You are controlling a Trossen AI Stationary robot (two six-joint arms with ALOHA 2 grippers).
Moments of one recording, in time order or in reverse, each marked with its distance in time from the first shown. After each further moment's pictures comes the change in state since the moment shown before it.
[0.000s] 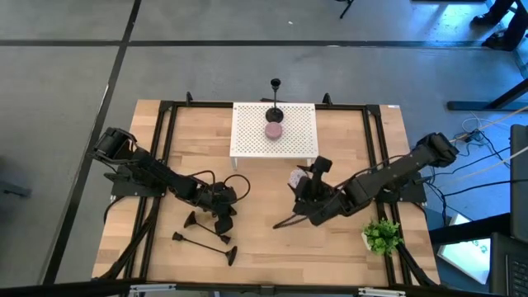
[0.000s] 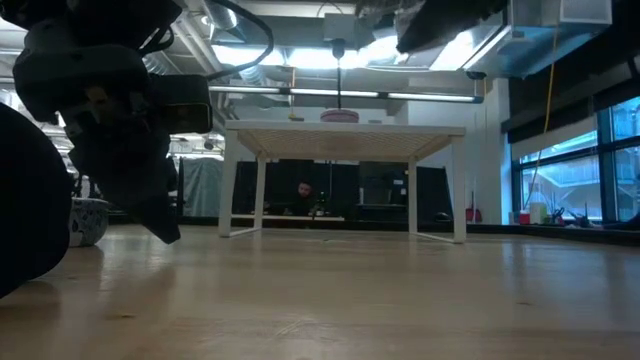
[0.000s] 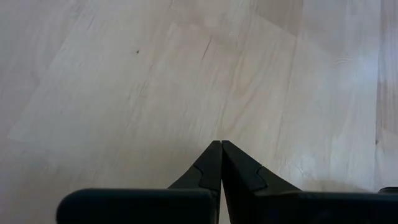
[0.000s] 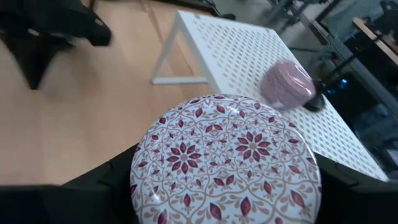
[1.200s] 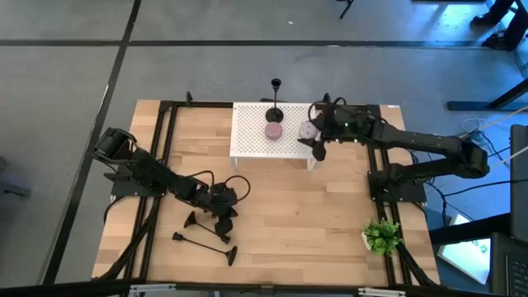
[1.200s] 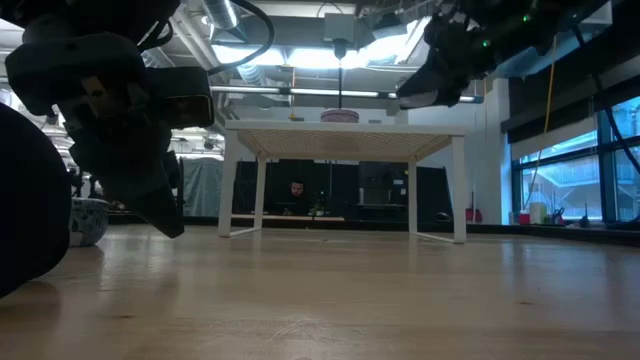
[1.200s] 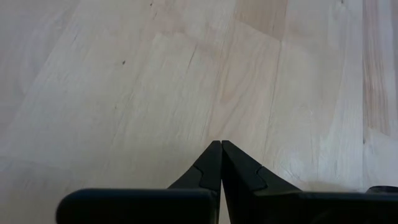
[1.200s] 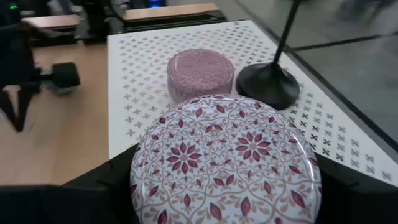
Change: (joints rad) left arm -0.010 0.000 0.000 0.030 -0.001 0.026; right arm -0.848 -0.417 -0.435 0.552 -1.029 -0.468
